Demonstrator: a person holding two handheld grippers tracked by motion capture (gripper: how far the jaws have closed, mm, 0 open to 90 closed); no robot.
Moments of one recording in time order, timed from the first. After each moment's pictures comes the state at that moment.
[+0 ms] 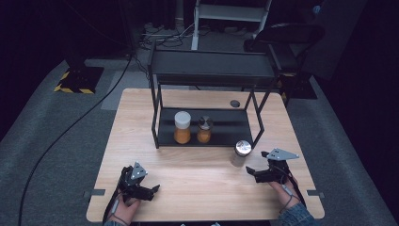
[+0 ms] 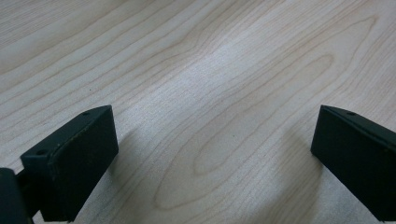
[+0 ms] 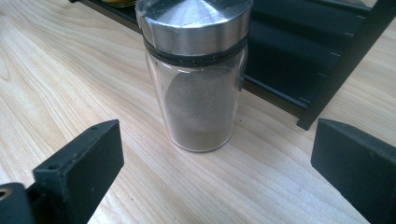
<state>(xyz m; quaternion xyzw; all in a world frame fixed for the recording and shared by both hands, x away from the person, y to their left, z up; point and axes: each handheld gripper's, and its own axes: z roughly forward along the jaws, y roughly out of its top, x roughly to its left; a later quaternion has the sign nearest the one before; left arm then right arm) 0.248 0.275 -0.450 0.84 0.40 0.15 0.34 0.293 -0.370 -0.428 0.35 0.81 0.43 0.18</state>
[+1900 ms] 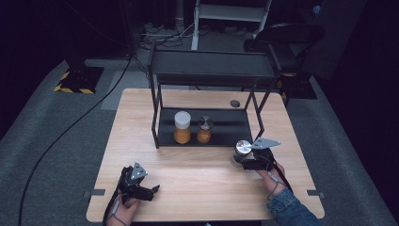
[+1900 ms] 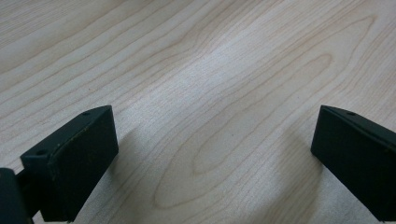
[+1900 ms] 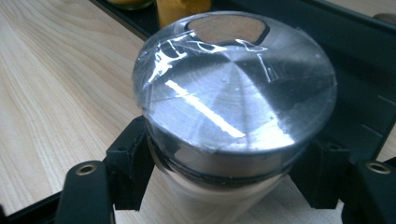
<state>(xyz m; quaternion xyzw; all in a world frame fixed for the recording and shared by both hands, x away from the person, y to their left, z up) 0.248 0.275 -0.450 0.84 0.40 0.15 0.34 0.338 -0.331 -0.413 0.32 0.84 0.41 0.16</state>
